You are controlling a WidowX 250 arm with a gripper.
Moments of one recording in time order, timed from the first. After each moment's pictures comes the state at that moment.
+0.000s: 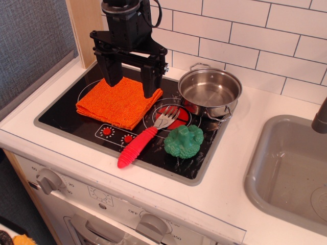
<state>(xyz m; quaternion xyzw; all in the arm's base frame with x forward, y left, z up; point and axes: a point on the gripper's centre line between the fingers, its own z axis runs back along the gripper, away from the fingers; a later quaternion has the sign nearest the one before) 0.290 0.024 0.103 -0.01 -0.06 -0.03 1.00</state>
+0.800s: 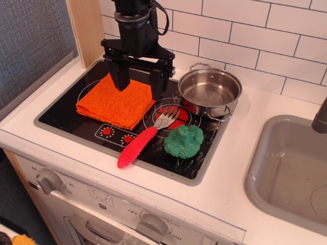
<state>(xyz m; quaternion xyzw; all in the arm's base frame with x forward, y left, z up) 0.316 0.027 0.079 -0.01 -0.04 0.01 1.00</state>
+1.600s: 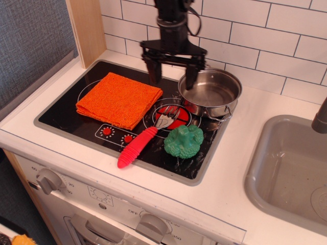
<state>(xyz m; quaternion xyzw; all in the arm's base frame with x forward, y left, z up) 0.390 0.003 0.041 -0.01 -0.07 0.04 1.00</state>
